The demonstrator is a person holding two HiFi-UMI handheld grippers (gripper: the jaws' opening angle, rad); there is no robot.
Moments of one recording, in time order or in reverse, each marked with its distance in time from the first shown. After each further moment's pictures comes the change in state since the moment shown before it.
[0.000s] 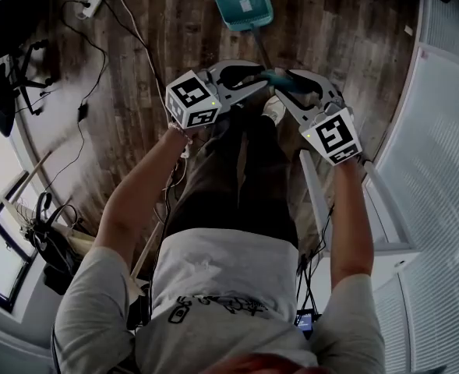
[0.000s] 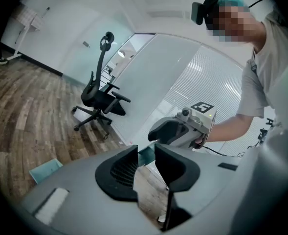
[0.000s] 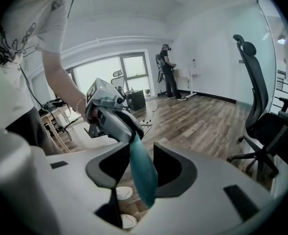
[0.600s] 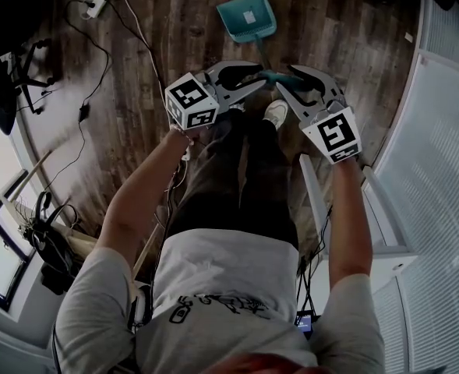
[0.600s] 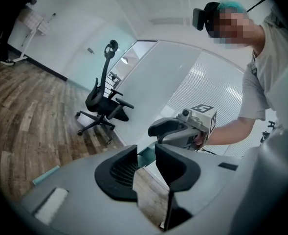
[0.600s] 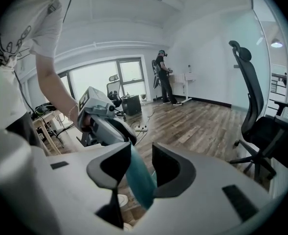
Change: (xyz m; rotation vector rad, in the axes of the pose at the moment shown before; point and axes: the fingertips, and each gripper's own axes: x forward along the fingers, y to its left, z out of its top) left arm -0.016 0.009 0.015 -0.011 -0.073 0.030; right arm 0.005 -0.015 0.031 0.003 -0.061 -0.054
